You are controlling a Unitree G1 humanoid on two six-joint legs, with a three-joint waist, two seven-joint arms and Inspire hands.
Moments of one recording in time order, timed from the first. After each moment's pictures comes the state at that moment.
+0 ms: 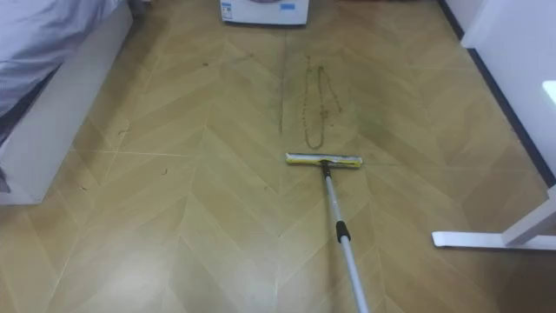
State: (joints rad) left arm 0.23 0.17 0.06 1.08 0.41 0.24 0.05; right arm 0.14 -0.23 0.06 1.21 -0.13 0.19 0.05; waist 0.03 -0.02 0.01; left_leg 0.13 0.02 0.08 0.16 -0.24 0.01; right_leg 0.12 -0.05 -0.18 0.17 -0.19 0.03
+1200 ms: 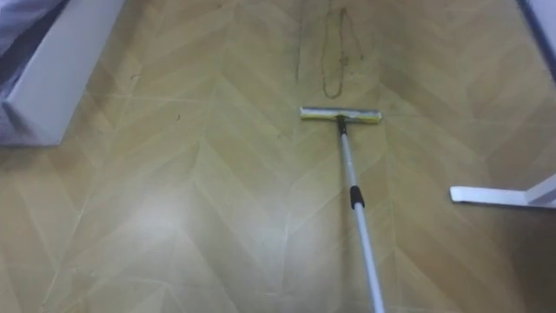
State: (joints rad) left arm 0.10 0.18 0.02 1.24 0.28 0.26 0.06; right arm -0.05 -0.24 0.05 1.42 -0.04 0.21 0.00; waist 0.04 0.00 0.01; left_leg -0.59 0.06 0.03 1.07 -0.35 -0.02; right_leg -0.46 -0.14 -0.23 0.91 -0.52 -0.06
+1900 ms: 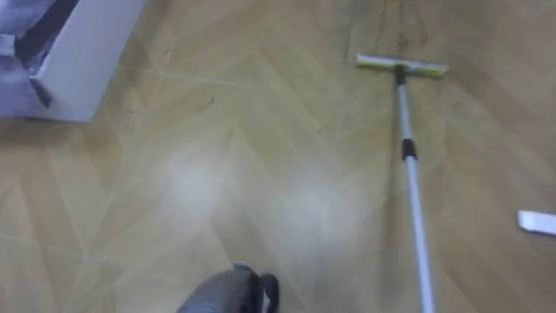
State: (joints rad) left arm 0.04 0.22 -0.08 1.21 0.14 0.20 0.02; right arm -0.09 -0.38 0.10 1.48 0.23 0.22 0.02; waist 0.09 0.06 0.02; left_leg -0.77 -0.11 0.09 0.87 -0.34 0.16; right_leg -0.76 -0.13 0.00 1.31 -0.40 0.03
